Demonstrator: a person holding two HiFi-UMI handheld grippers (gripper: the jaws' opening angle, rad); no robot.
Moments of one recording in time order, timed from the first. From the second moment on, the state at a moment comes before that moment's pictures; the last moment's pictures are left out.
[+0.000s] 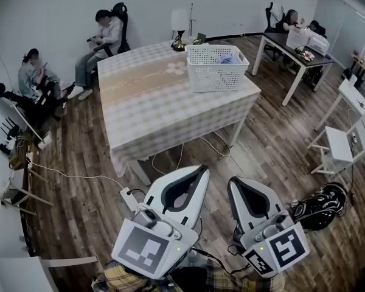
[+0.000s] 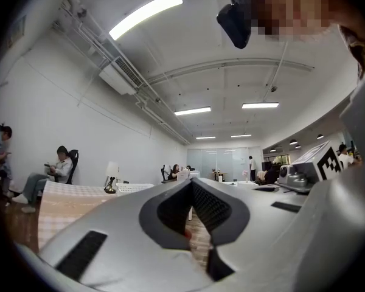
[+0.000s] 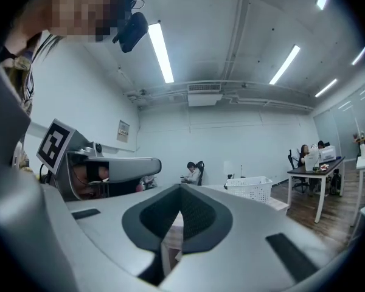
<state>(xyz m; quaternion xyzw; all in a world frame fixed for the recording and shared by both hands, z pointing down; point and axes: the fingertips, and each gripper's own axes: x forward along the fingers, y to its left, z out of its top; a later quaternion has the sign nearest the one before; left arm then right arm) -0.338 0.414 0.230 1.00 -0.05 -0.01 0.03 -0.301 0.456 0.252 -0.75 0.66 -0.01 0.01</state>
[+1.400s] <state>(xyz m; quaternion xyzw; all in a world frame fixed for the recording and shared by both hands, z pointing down) -0.100 0.175 0.238 1.00 0.00 0.00 0.04 -0.055 0.232 0.263 -0.80 0.60 -0.04 0.01</state>
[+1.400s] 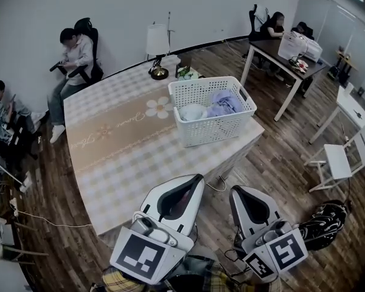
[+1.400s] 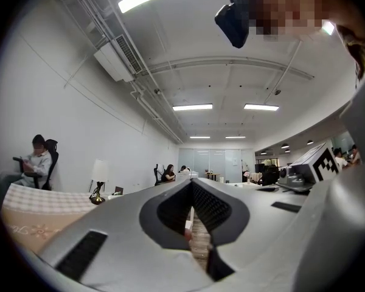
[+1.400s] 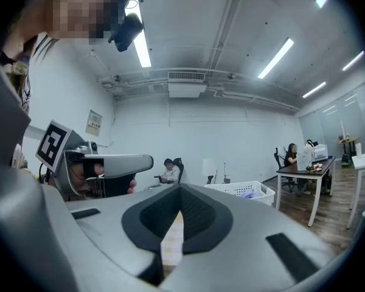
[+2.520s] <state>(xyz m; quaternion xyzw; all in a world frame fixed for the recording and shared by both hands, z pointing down) 0.129 0.053 0.235 0.99 -0.12 -0.01 0.04 0.195 0.103 0.253 -0.73 0.68 -0.03 -0.01</state>
